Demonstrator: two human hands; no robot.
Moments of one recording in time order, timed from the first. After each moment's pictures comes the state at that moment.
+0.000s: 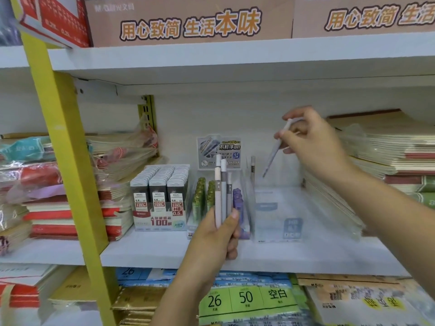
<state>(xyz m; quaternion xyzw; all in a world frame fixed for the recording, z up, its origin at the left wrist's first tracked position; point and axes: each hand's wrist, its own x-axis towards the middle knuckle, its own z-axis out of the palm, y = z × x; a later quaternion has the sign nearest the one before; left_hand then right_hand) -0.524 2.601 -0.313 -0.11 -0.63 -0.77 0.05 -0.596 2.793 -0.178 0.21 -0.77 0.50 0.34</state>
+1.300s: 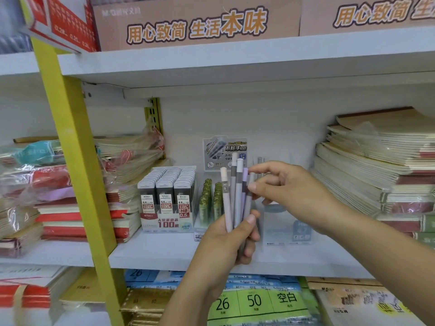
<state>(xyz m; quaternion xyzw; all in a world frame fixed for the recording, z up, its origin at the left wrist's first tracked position) -0.520 2.602 -0.312 -0.13 -0.61 -0.78 0.02 -0.552 2.757 -0.223 0.28 -0.79 0.54 0.07</state>
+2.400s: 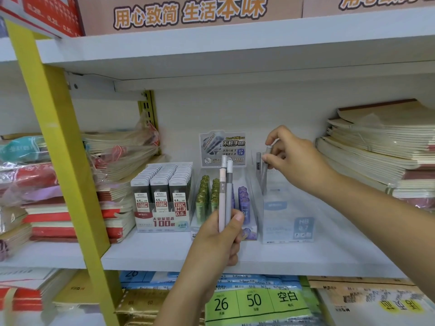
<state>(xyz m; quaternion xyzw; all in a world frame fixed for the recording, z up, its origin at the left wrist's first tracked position) -0.527 2.593 -0.318 -0.08 -0.64 -0.76 0.04 -0.630 2.777 -0.213 0.26 -0.86 0.30 0.31</state>
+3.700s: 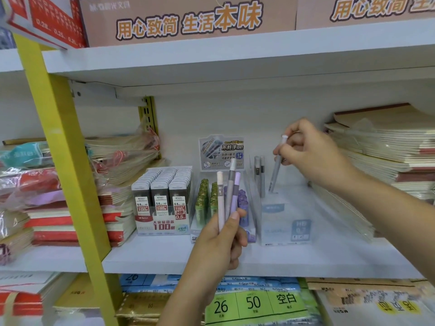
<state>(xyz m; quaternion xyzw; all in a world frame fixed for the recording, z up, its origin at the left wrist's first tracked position) -0.520 2.597 -0.311 -0.11 -0.64 -0.76 0.05 -0.602 2.791 -0.193 0.21 -0.82 0.44 0.29</state>
